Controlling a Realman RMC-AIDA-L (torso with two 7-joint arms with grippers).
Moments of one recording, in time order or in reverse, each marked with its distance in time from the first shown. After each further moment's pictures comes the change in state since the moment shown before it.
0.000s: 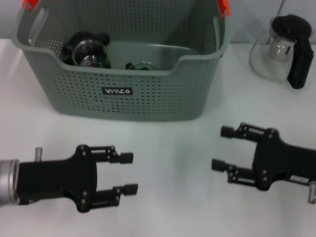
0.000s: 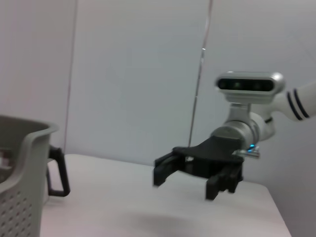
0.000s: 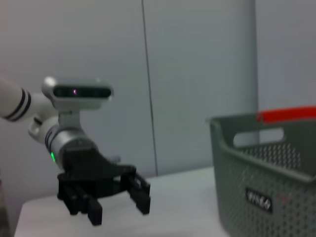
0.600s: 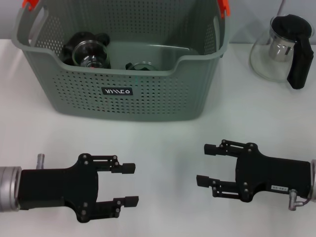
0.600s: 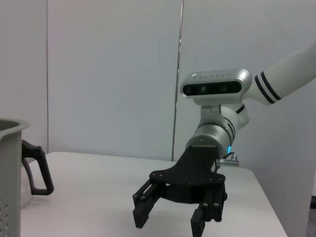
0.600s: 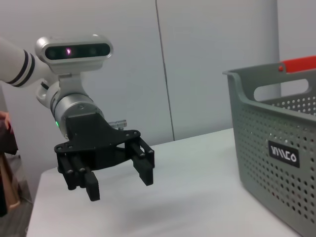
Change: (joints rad) left arm 0.008 -0.004 0.021 0.004 0.026 0.006 0.062; right arm 0.082 0.002 -0.009 0.129 -0.089 0.063 -0.011
